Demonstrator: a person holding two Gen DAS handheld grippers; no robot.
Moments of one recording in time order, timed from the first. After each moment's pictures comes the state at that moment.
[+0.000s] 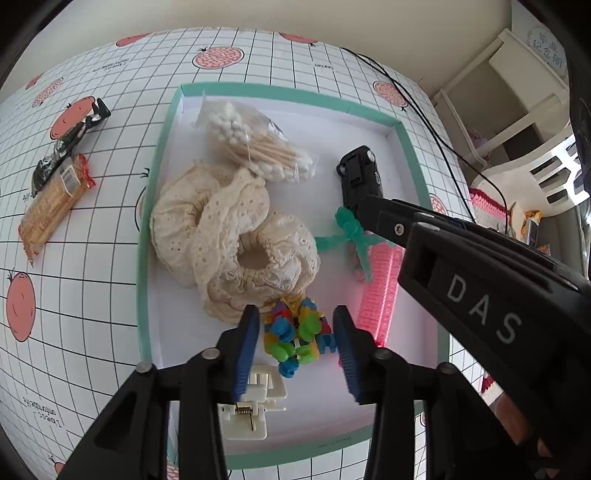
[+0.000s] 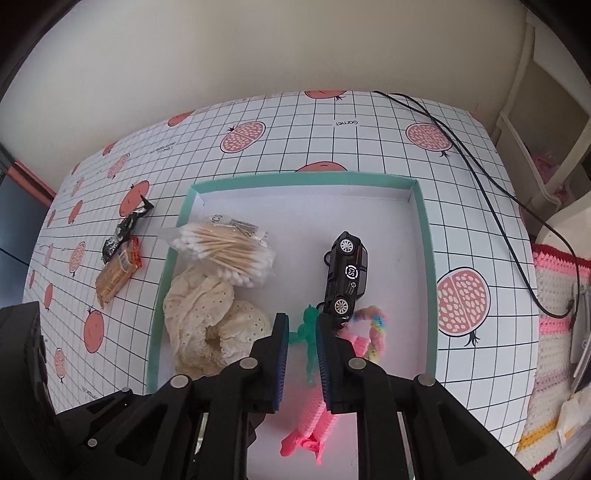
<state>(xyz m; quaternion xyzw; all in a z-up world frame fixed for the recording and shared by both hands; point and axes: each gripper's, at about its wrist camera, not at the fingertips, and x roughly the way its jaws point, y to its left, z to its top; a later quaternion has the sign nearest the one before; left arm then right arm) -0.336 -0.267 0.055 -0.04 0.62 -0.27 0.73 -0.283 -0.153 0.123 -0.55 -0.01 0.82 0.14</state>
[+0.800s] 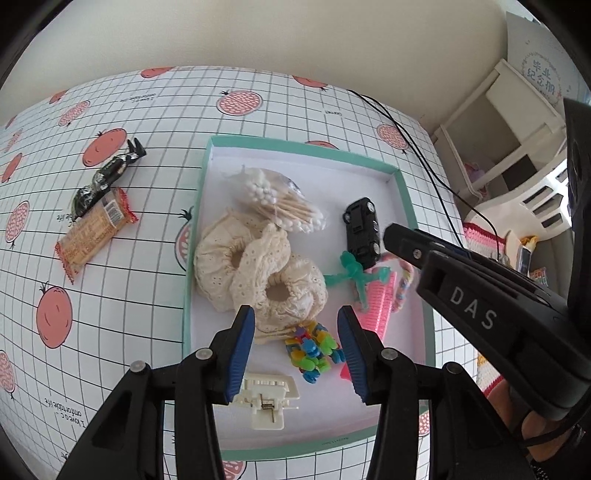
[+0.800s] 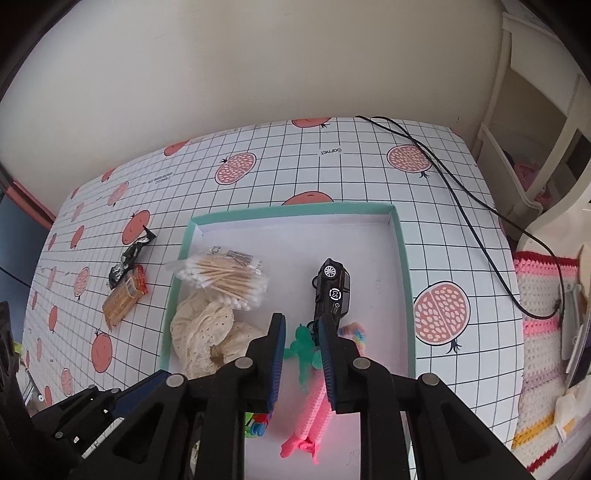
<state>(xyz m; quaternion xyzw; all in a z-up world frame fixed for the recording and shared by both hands) -0.327 -0.247 0.092 -0.05 0.58 -0.24 0.78 -0.280 -0.150 0.146 -0.51 -0.01 0.84 0.15</state>
